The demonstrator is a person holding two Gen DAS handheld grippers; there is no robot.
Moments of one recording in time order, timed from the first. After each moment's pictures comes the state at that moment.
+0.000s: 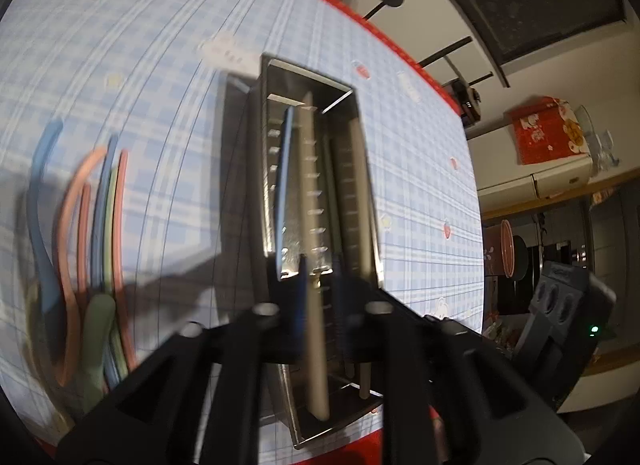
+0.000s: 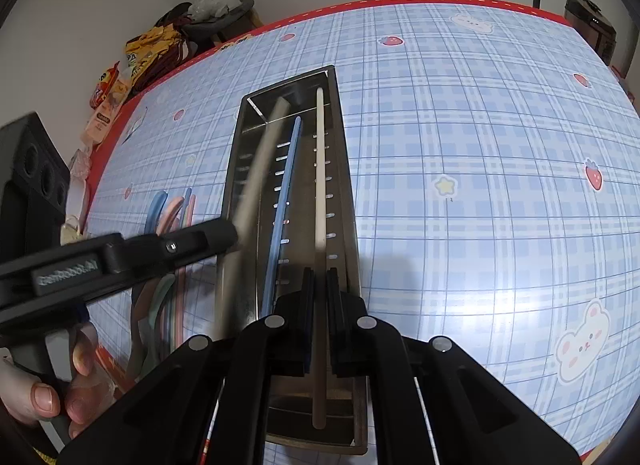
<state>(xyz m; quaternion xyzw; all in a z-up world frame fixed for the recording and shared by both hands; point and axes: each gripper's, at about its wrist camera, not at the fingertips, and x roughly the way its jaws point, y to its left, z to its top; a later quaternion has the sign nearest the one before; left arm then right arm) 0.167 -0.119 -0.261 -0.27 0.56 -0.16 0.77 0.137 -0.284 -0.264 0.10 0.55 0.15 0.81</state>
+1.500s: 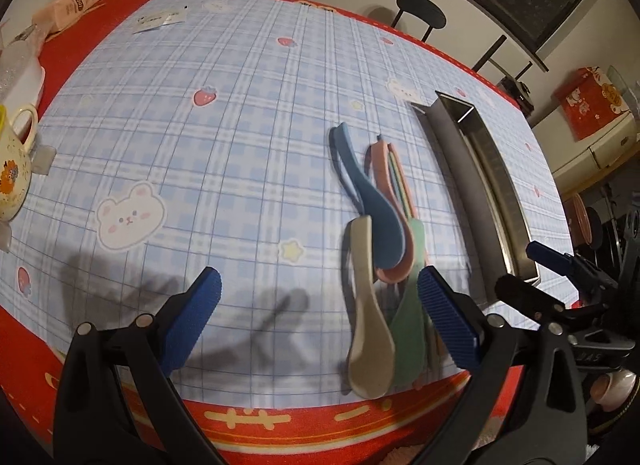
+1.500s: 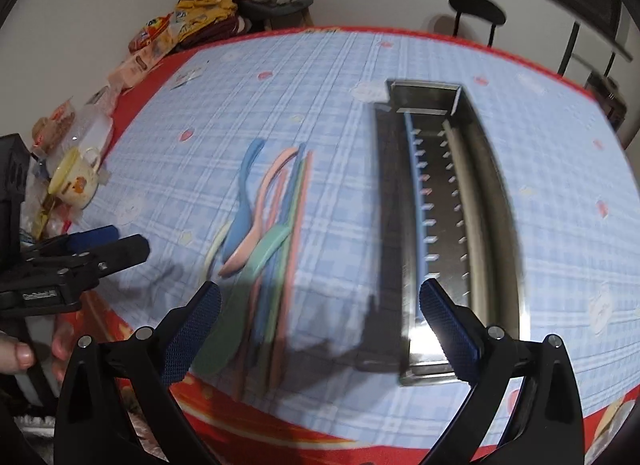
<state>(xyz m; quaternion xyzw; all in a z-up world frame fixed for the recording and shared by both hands) 0.050 0.065 -0.247 -0.13 0.53 -0.06 0.83 0.061 -0.154 -0.236 0.00 0.52 0.17 0.84</state>
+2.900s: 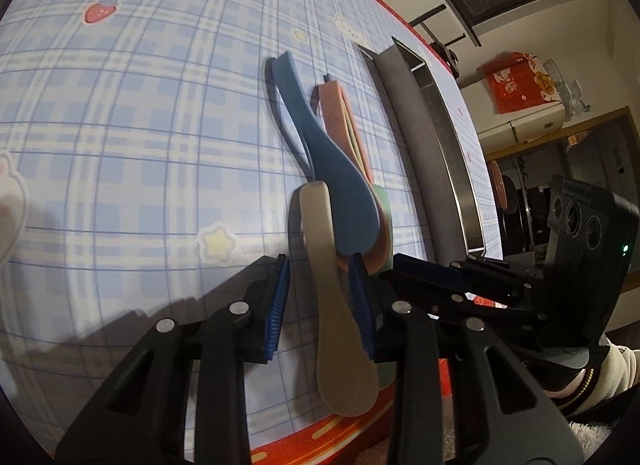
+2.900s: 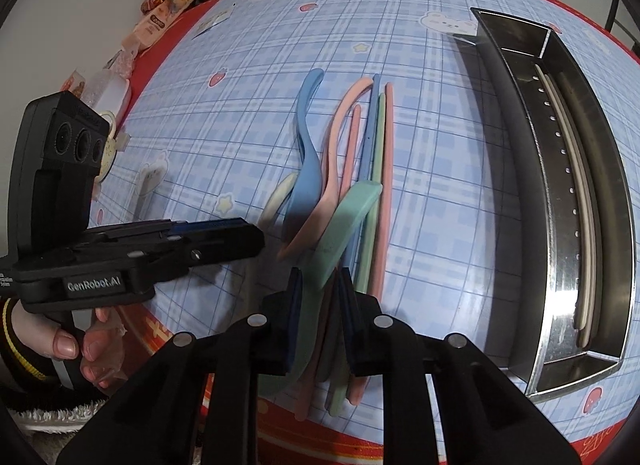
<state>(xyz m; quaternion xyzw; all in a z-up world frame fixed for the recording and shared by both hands) 0.096 0.060 -0.317 -0.23 0.58 -0.25 0.74 0.076 -0.100 -0.283 0.02 0.59 0.22 0.77</state>
